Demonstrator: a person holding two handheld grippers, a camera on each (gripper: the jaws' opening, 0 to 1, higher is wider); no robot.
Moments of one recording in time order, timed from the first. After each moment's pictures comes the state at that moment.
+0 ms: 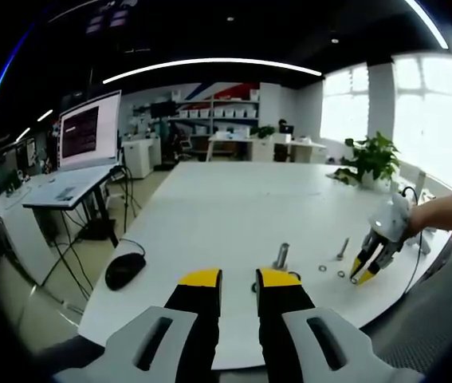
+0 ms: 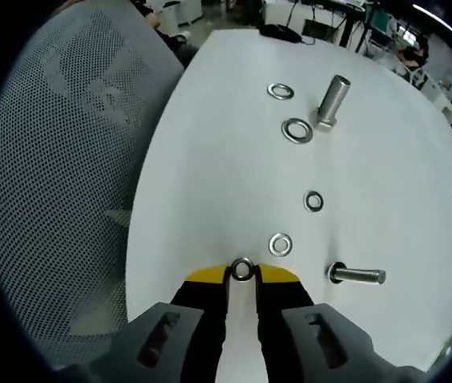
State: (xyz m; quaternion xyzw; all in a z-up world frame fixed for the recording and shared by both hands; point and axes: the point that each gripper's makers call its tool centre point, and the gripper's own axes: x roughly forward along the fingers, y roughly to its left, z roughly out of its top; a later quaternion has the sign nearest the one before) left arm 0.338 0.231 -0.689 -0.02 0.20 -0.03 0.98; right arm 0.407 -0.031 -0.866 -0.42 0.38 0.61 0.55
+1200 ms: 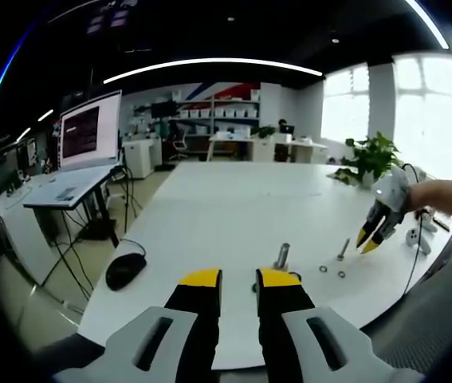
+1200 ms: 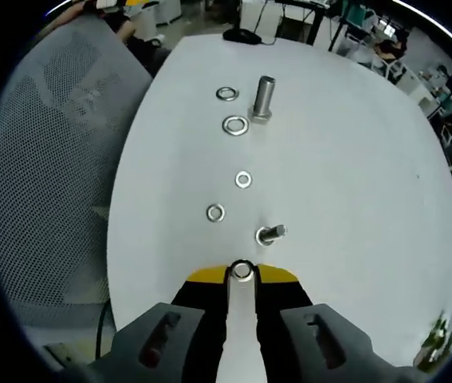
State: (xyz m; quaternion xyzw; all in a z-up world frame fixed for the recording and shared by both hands) left arm 0.338 0.231 -0.688 -0.02 0.20 -0.03 0.98; right arm 0.465 -0.061 -0.821 -0.44 0.38 0.56 0.59
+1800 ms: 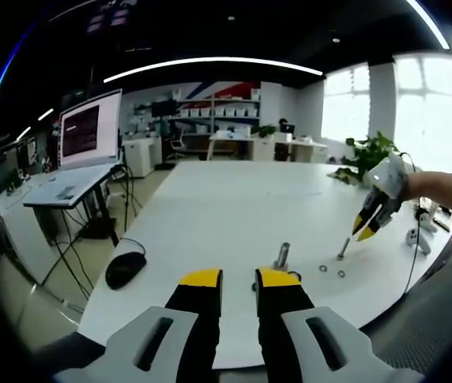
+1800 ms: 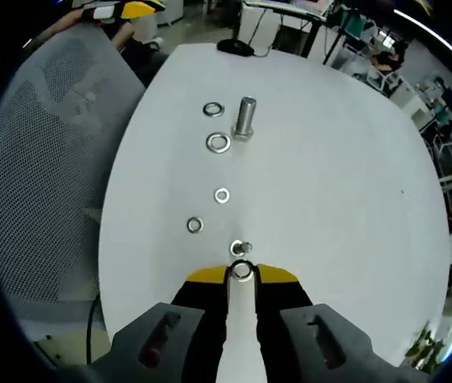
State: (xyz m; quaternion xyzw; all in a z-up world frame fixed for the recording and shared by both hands) left arm 0.338 0.231 -0.689 -0.02 0.20 -0.03 0.98; right arm 0.485 -0.048 -0.803 -0.45 0.35 0.57 0.60
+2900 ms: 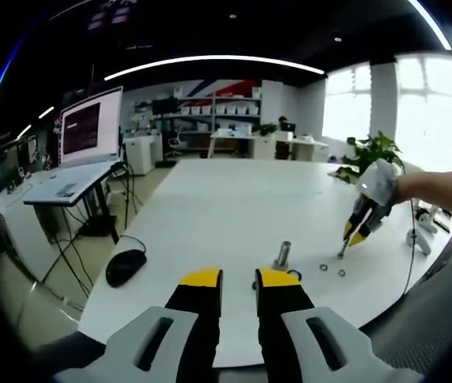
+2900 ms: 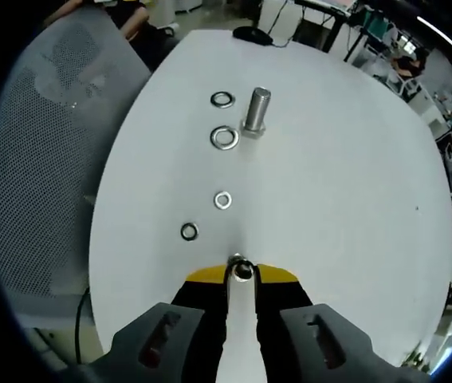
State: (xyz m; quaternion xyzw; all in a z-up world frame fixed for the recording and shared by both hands) left arm 0.338 0.232 -0.691 -0.02 0.21 -0.02 0.98; right arm 0.489 -0.032 -0.830 -0.48 0.36 0.58 0.55
